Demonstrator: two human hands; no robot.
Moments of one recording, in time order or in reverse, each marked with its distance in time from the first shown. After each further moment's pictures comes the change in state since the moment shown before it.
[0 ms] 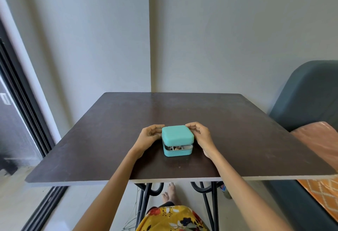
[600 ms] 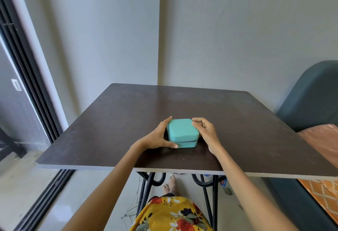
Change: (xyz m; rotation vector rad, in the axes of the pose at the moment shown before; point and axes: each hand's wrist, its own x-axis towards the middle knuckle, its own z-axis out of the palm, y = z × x) left_hand -0.015 0.009 0.007 0.436 -0.318 -0.012; right_hand -0.008 -0.001 -0.001 -0.009 0.013 0.063
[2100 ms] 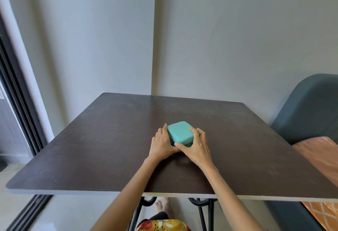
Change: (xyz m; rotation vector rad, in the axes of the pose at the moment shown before) left_hand 0.073 -0.001 0.038 0.332 0.454 -0.135; right_hand 0.008 0.011 0.012 -0.730 0.084 -0.195
